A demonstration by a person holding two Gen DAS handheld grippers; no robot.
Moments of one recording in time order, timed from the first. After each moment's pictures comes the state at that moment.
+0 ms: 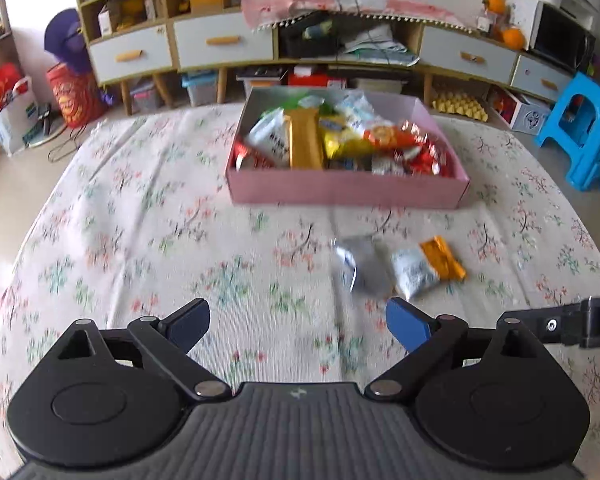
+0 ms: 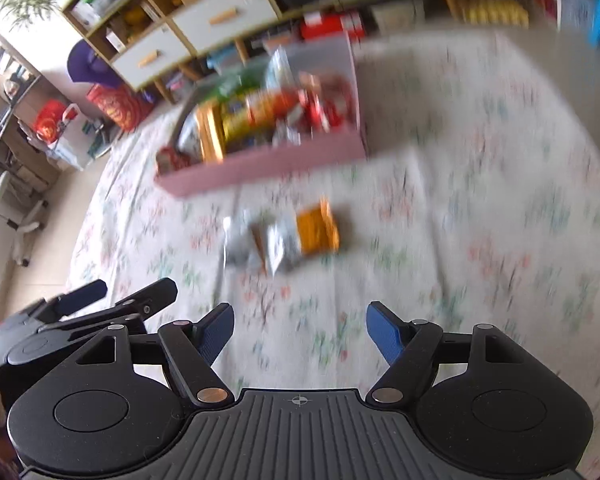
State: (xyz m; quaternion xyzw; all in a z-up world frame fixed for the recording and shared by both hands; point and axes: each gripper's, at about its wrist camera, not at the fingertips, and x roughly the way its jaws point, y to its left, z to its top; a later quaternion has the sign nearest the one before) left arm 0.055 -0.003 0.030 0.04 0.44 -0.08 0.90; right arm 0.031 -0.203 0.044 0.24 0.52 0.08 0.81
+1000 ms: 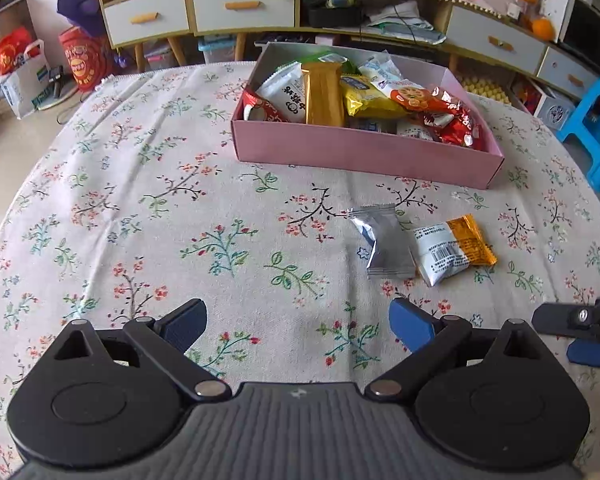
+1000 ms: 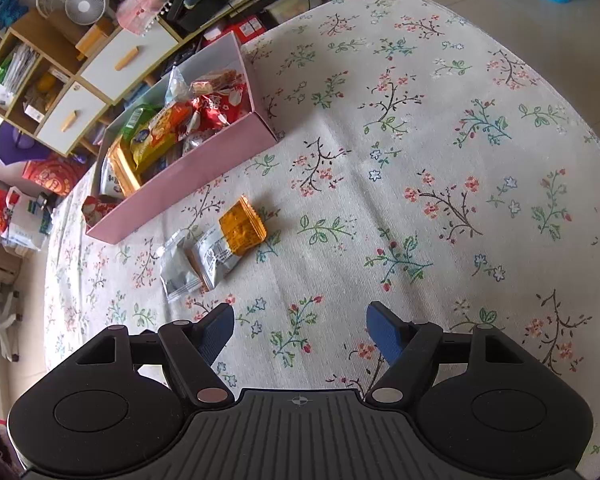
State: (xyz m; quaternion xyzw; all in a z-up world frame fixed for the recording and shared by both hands) left arm 0.060 -0.008 -0.001 0.01 0.47 -0.05 0.88; right arm 0.021 -0.216 0.012 0.33 0.52 -0.05 0.79
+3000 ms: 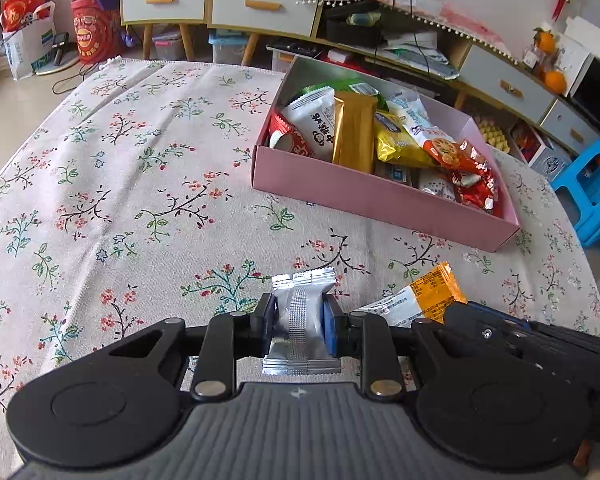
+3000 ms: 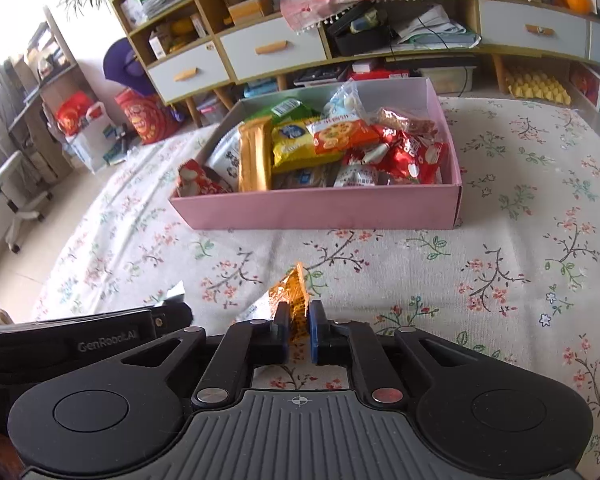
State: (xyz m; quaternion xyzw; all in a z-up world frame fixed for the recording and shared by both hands) left arm 0.087 0.028 0.002 -0.07 0.46 -0.06 0.88; right arm 0.078 -0.132 0.016 0.16 0.43 0.11 0.88
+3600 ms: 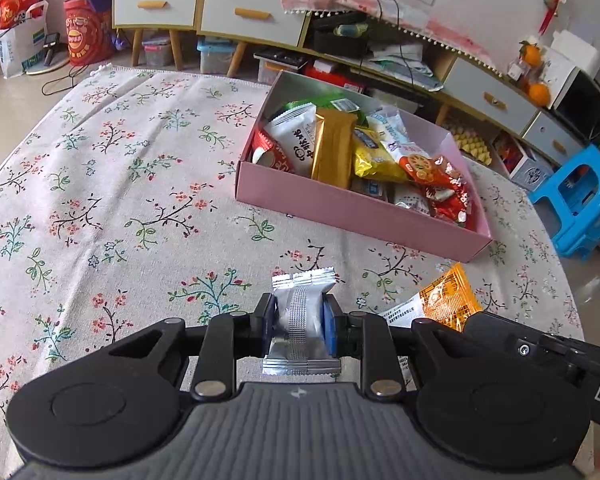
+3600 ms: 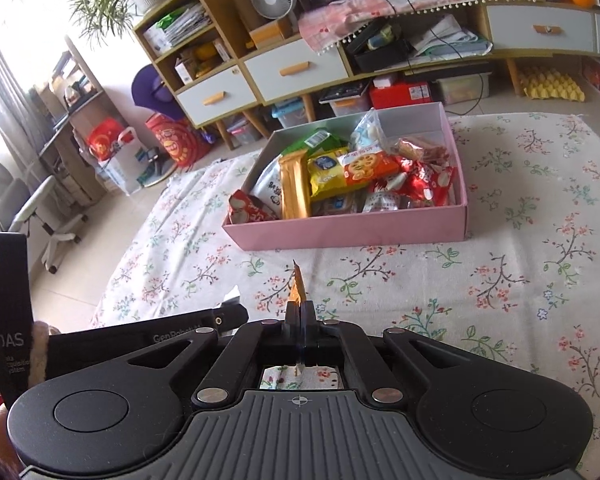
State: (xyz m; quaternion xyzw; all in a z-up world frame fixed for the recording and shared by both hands) left arm 0.083 0.025 0.013 -0.09 0.45 -0.08 0.88; right arm 0.057 -0.148 0.049 0.20 0.41 0.14 0.88
